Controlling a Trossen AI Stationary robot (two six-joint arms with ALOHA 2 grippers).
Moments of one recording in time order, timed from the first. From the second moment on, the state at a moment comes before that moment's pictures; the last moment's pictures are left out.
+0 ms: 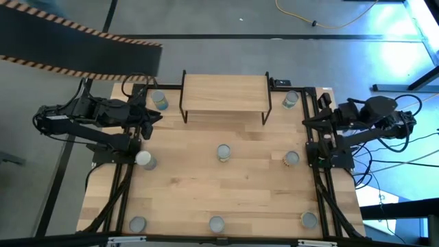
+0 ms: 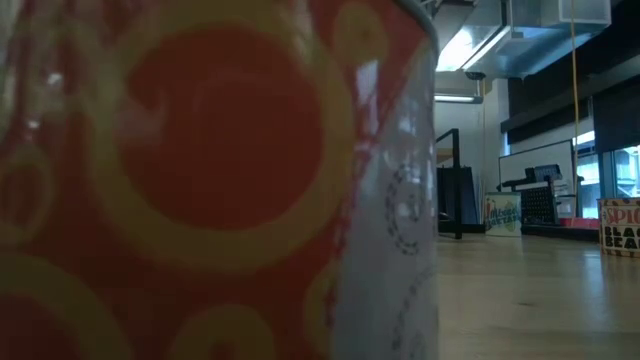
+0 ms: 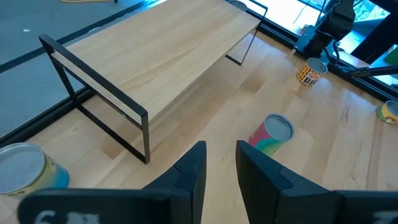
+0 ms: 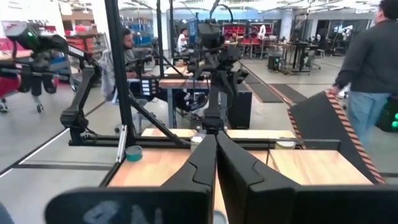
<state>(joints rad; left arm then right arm) -0.07 0.71 1.09 -0.99 -0.44 -0.59 0.23 0.47 0.96 -0.49 0.16 0.01</state>
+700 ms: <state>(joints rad) -0.07 0.71 1.09 -0.98 -0.47 -0.57 0.23 0.47 0.96 -0.57 0.24 0.02</state>
